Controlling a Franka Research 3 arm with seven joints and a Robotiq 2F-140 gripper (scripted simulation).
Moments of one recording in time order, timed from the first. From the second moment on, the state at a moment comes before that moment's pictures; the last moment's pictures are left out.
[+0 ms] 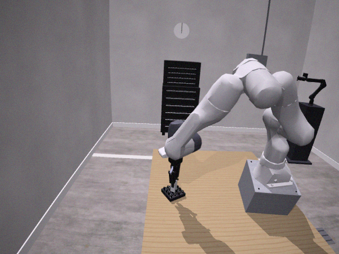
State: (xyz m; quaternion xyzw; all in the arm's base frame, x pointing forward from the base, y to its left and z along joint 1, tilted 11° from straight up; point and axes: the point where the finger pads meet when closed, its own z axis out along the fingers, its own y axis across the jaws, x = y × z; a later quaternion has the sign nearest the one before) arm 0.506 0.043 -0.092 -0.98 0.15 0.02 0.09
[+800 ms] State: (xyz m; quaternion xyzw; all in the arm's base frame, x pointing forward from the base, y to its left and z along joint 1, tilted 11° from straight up) arm 0.505 0.041 -0.090 -0.94 0.32 0.03 0.09
